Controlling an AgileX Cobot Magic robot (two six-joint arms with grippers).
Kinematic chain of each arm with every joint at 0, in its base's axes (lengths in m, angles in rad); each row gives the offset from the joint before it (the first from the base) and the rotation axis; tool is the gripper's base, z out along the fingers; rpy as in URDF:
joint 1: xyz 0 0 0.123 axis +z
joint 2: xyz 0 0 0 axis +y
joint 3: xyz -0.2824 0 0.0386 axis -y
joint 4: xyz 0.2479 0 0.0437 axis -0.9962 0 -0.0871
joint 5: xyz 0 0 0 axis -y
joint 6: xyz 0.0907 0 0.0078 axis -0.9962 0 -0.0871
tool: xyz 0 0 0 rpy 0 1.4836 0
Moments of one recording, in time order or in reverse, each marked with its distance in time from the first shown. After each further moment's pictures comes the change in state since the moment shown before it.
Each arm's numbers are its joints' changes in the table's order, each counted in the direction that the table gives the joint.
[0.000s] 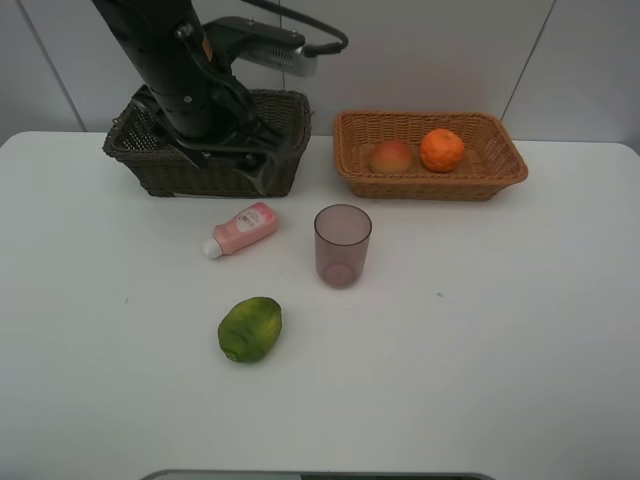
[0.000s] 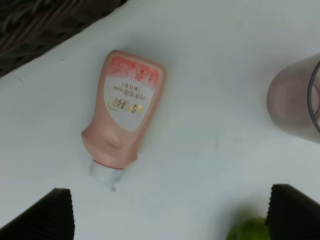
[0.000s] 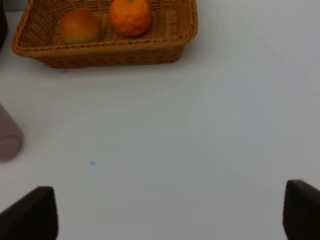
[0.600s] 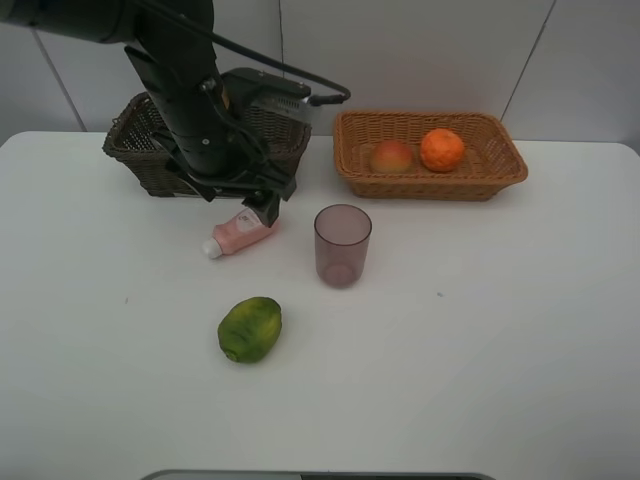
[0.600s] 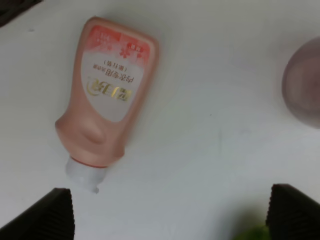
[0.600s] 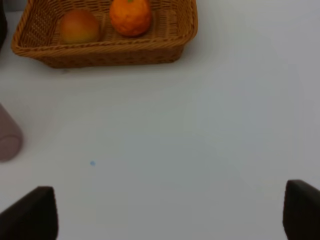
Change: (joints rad) left arm 0.000 0.078 -0.031 0.022 0.058 0.001; right arm 0.000 0.000 0.000 0.000 0.000 0.000
